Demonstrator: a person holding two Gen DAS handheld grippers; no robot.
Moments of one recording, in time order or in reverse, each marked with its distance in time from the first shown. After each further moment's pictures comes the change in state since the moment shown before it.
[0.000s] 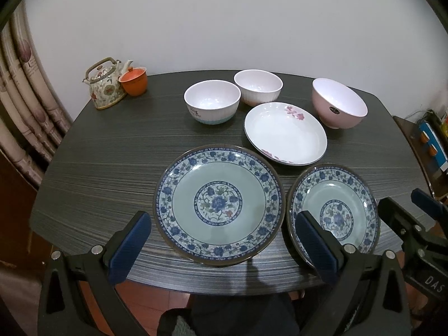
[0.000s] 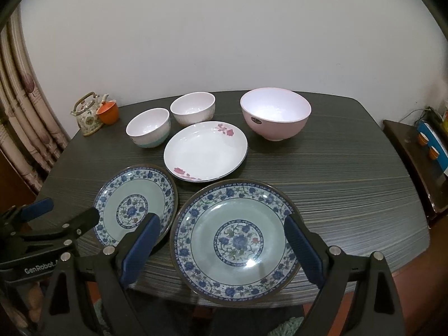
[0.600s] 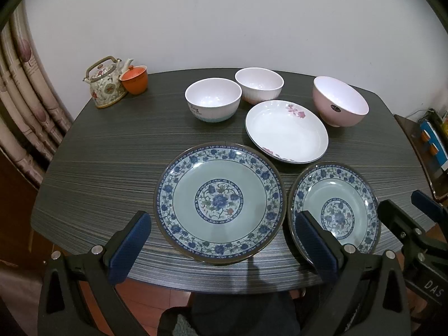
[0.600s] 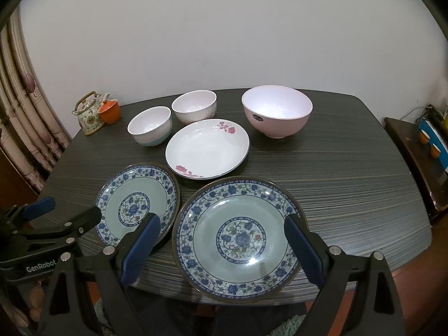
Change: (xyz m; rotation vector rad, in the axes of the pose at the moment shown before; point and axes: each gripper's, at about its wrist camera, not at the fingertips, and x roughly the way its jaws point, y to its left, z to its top) left arm 0.000 0.001 0.000 -0.001 0.010 0.005; right arm -0.002 0.001 -0.001 0.005 0.007 0.008
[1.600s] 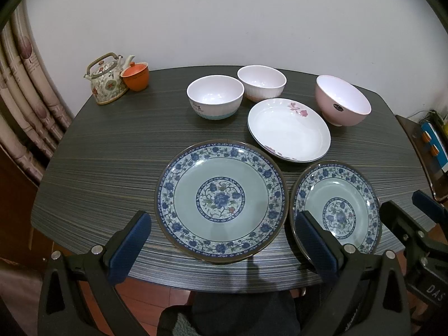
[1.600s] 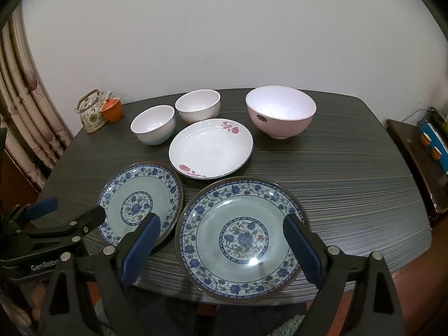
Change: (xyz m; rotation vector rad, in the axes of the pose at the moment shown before) left arm 0.002 0.002 0.002 -0.004 0.020 0.004; right arm 0.001 0.005 0.000 -0.012 0.002 0.002
